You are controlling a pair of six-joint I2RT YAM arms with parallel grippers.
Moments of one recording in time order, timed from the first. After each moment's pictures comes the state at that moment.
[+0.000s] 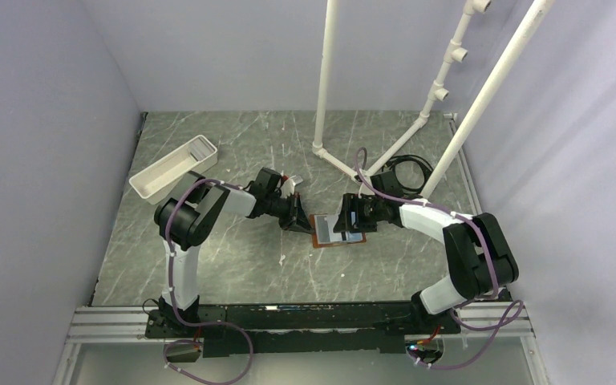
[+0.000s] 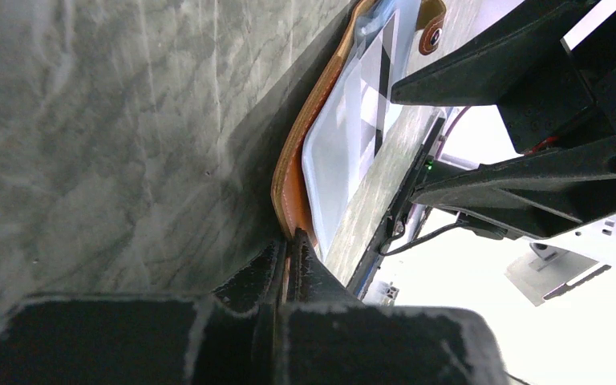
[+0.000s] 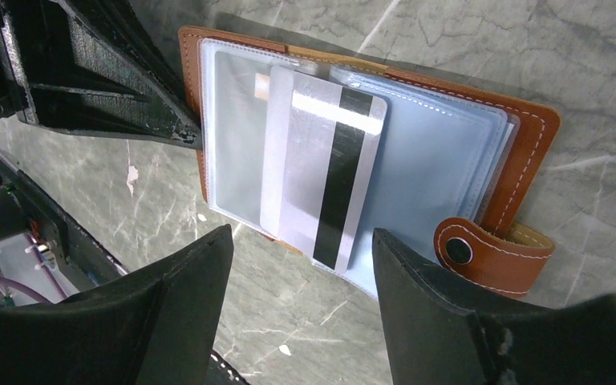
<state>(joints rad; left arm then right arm) -0.53 2.03 0.98 0.19 0.87 -0.74 0.34 1.51 0.71 -0.21 -0.49 0.36</state>
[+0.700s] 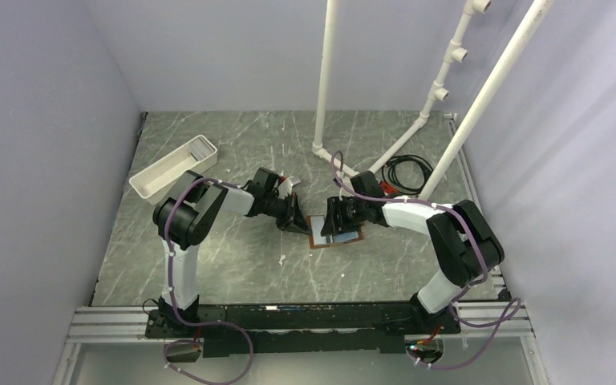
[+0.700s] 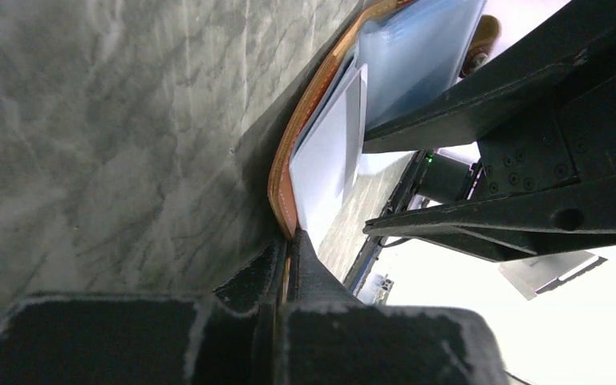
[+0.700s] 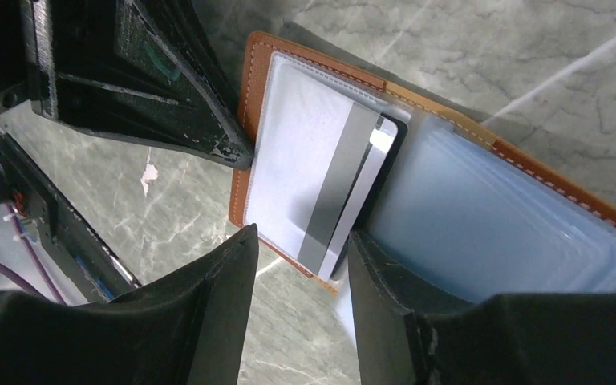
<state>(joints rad) -0.52 2.03 0.99 0.15 0.89 -0.72 0.48 1.61 0.77 -0.13 -0.50 0.35</state>
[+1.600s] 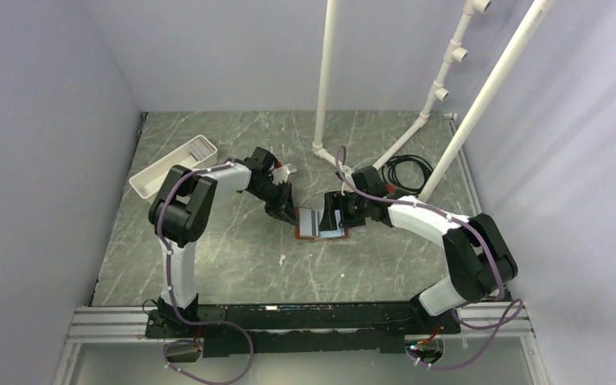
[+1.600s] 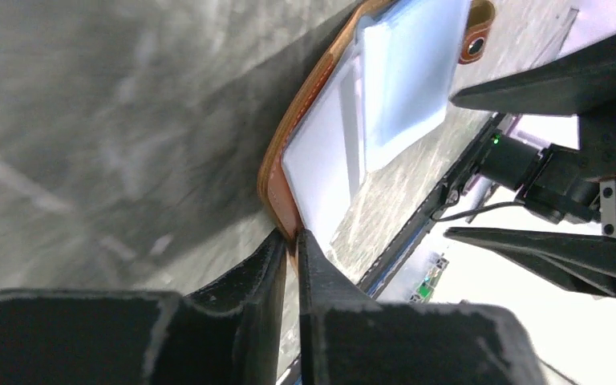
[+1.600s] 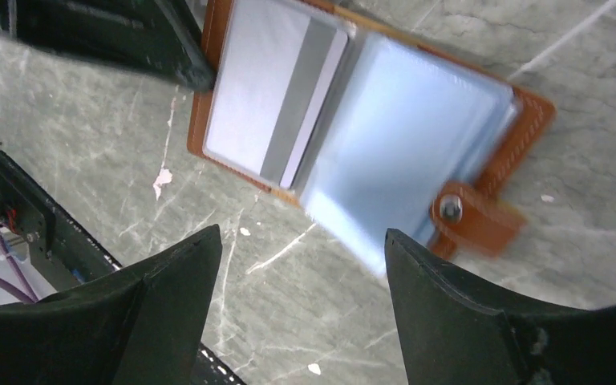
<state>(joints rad) -0.46 2.03 1.24 -0.42 0.81 -0.38 0.51 1.53 0.81 -0.21 -0.41 0.35</state>
